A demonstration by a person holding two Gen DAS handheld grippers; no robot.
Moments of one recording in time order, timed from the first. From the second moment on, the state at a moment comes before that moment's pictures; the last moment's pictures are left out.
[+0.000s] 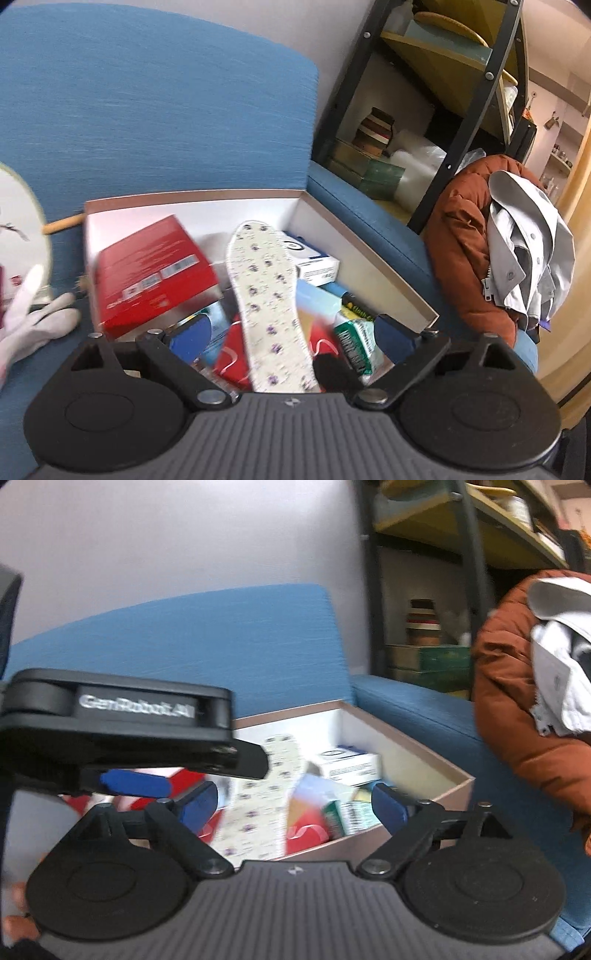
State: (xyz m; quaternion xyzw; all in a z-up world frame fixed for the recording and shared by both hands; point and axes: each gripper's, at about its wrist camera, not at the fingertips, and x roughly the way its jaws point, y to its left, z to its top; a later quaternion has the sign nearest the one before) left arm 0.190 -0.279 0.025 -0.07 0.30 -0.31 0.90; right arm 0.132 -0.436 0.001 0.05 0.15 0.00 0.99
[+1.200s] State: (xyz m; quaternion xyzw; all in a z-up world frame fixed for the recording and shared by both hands) left arm 0.077 -0.181 0.022 -0.06 0.33 -0.21 0.92; right arm 0.032 -0.367 0.011 -0.02 0.26 -0.03 0.96
